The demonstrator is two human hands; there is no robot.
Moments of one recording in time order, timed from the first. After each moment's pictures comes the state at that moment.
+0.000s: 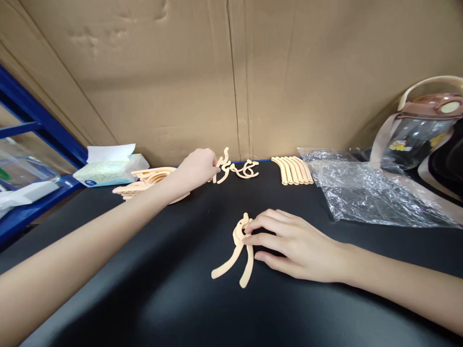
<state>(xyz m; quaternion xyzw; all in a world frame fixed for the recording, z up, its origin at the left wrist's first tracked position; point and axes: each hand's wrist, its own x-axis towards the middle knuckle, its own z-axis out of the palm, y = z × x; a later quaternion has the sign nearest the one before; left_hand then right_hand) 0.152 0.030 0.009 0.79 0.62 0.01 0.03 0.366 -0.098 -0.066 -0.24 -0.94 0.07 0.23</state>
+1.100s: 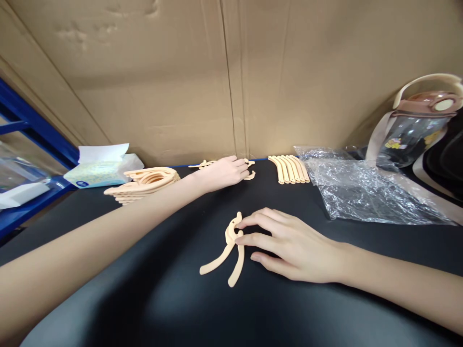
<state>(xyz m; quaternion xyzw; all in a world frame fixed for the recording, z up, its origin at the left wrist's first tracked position) 0.181 0.057 -0.032 0.93 0.15 -0.09 -0.32 0.367 -0.099 -0.064 -0.24 -0.95 0.06 0.20</state>
